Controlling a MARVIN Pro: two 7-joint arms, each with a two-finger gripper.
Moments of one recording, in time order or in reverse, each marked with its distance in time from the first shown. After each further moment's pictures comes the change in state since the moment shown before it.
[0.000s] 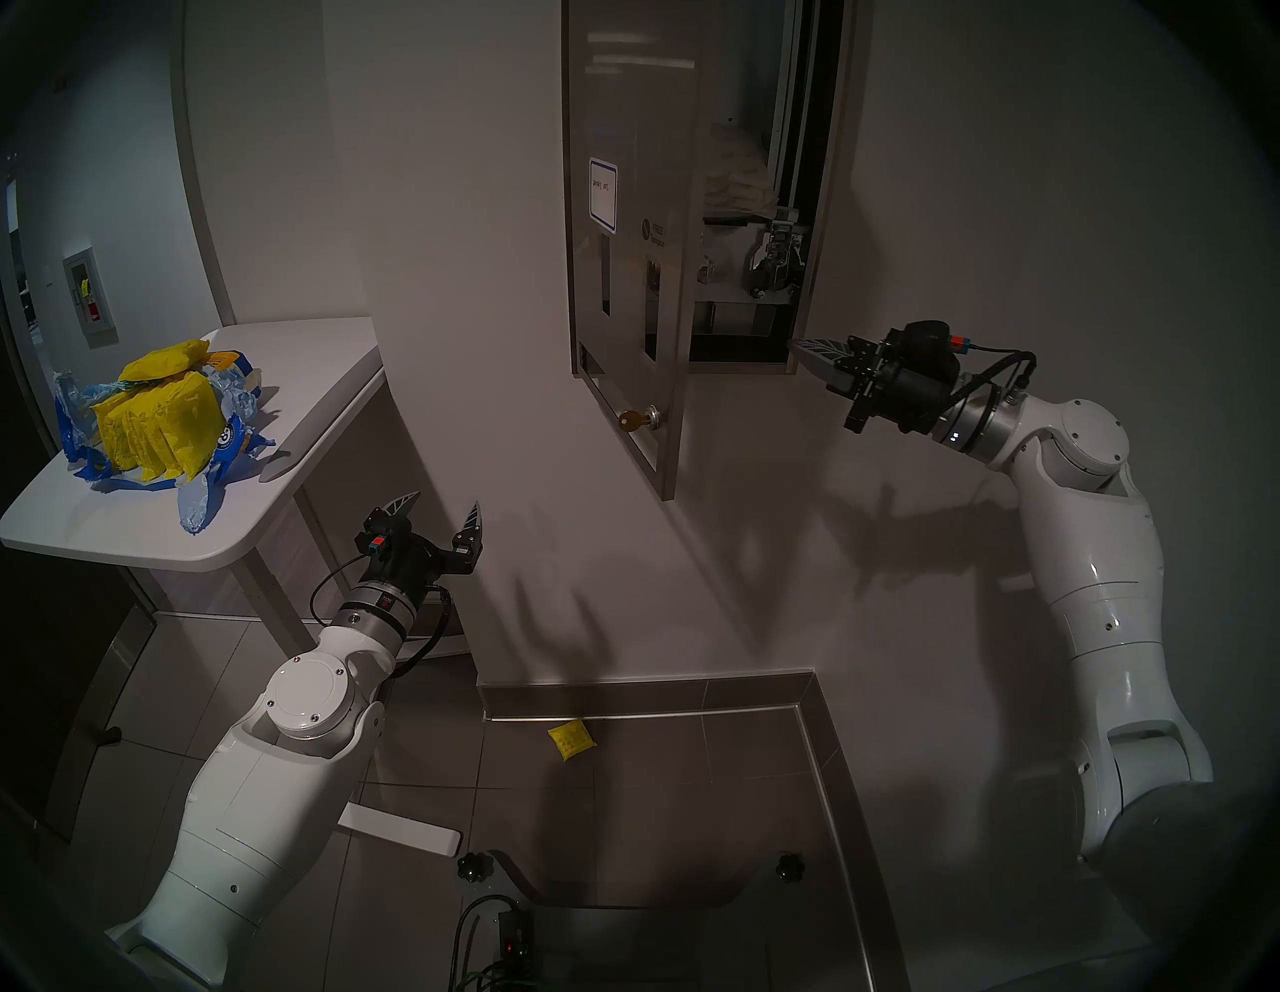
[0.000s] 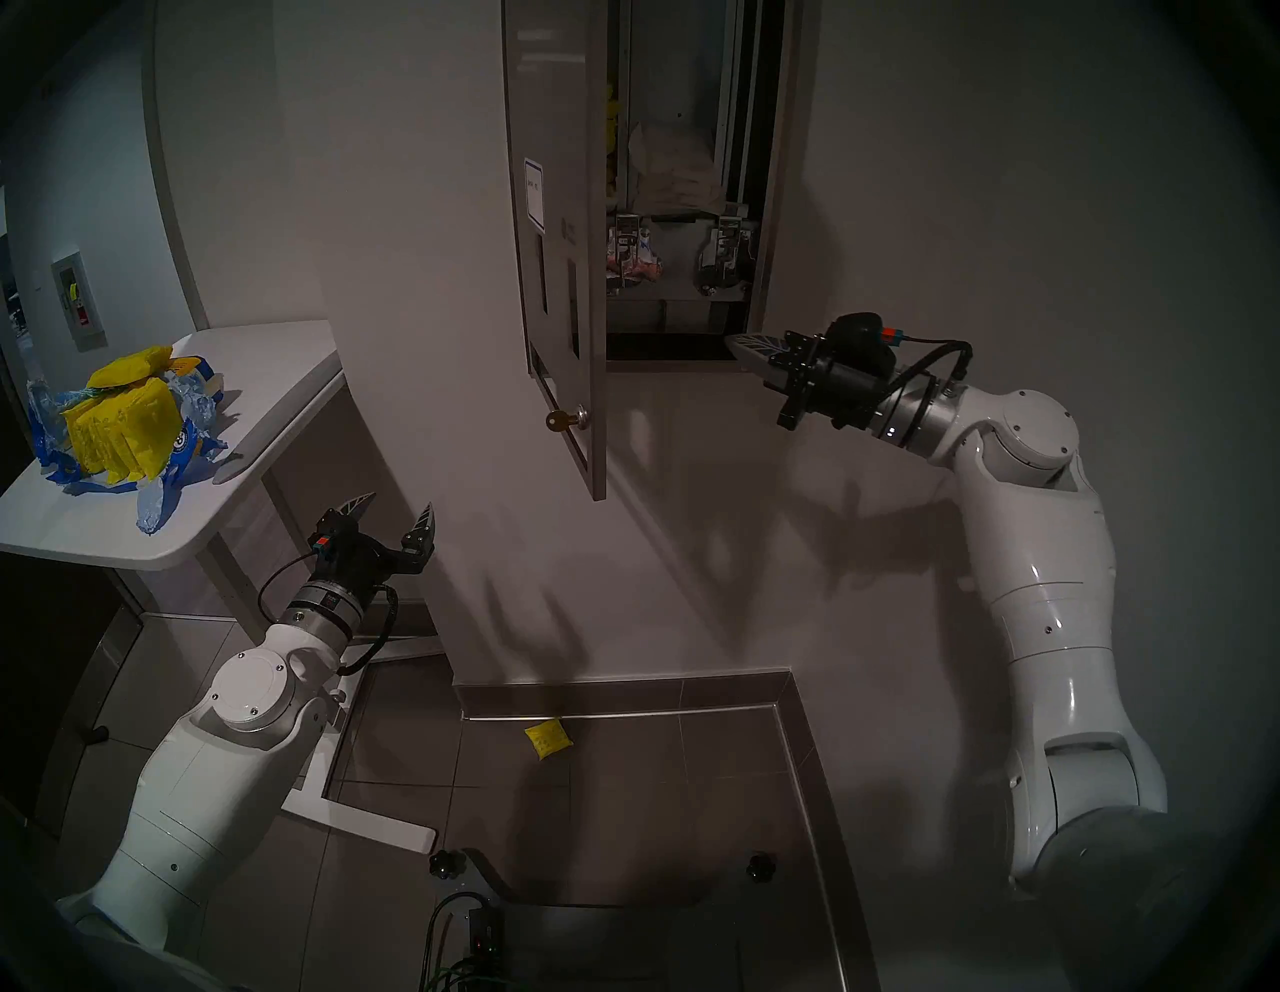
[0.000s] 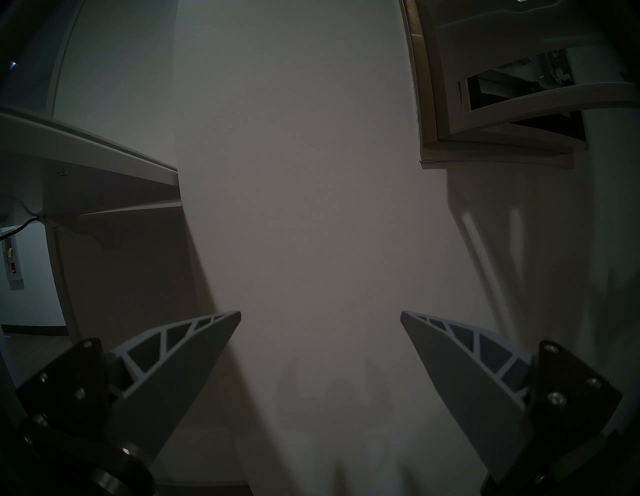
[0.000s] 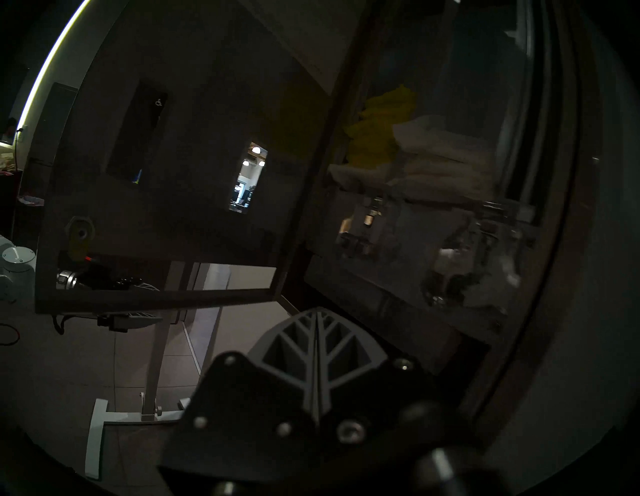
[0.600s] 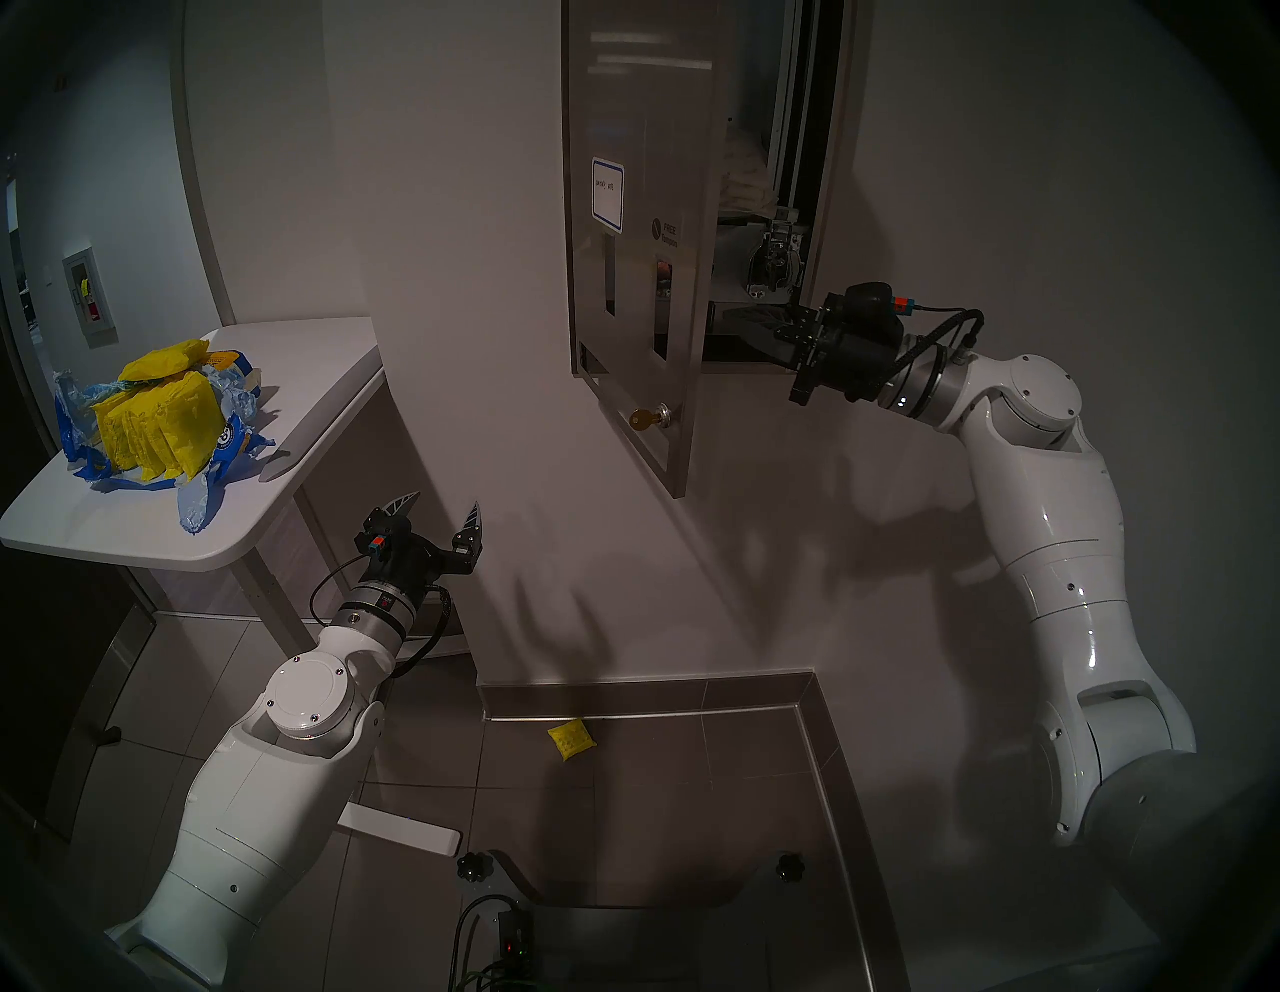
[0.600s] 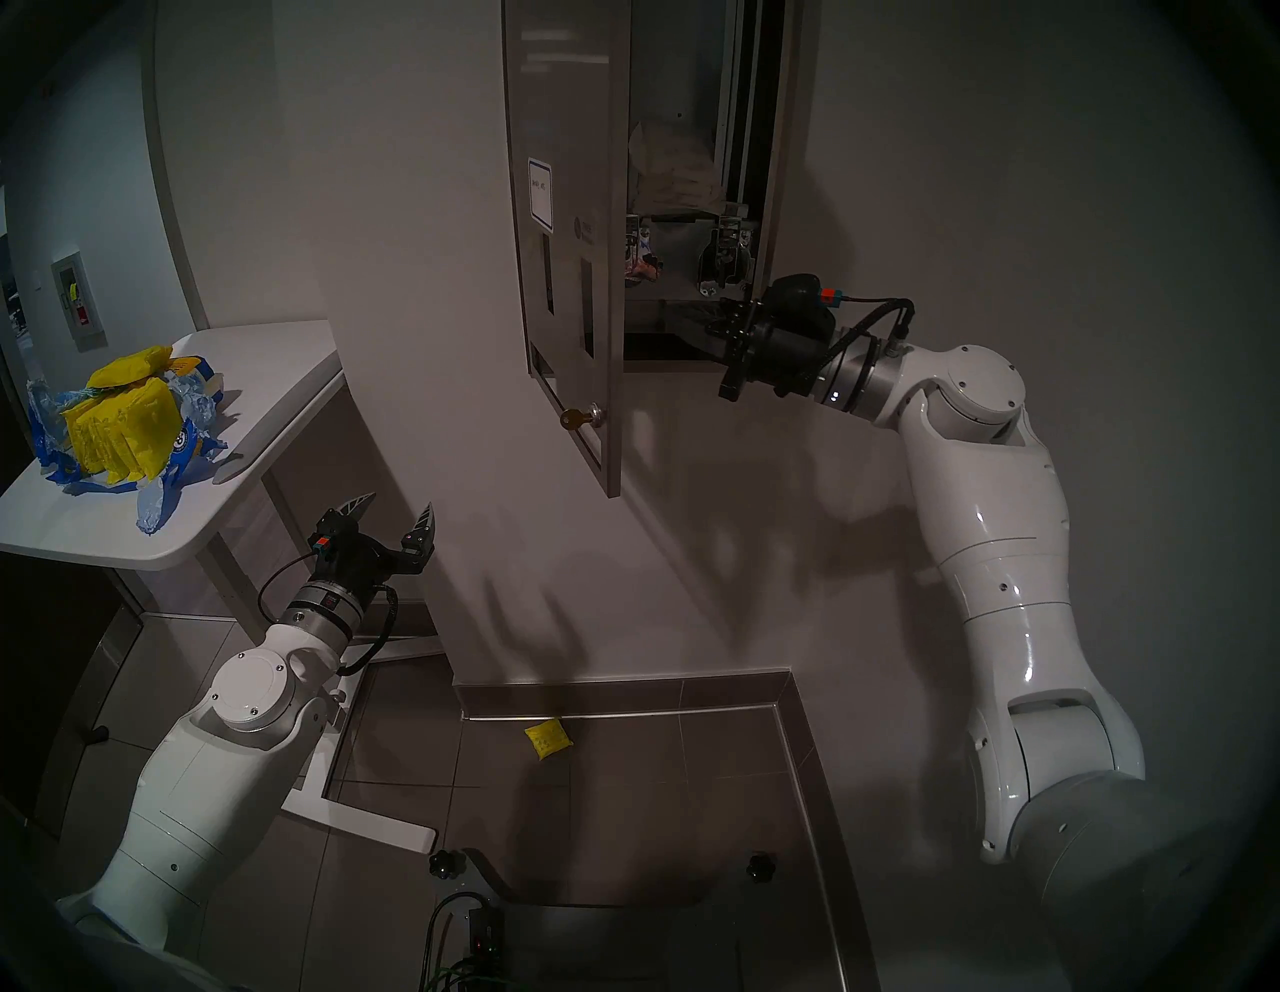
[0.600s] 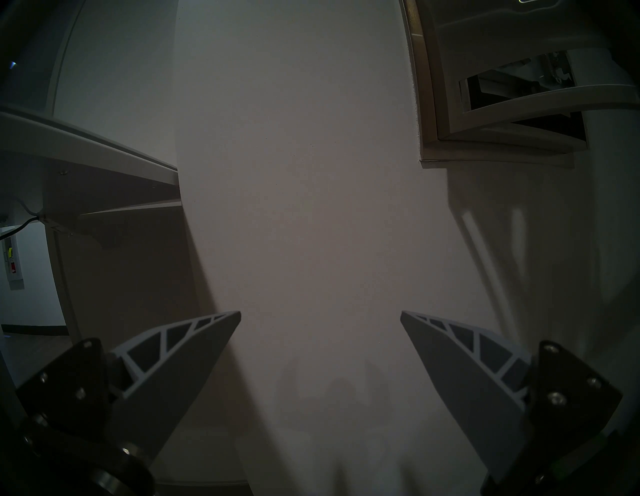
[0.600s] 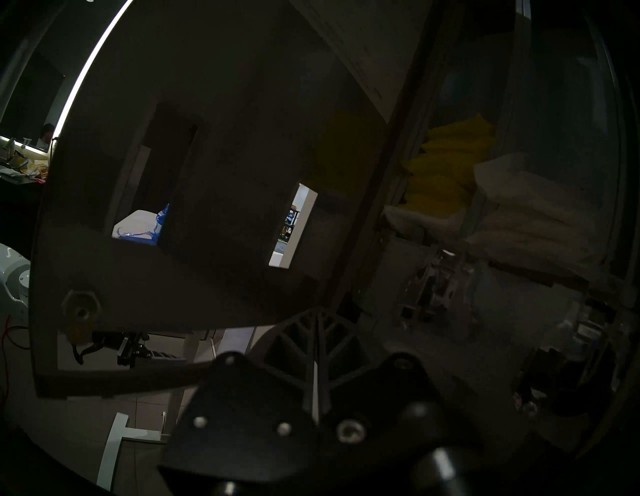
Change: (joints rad) left arm 0.000 0.000 0.000 0.000 0.000 0.001 0.000; right arm 0.129 -0.087 -0.107 0.037 0.000 0.006 0.015
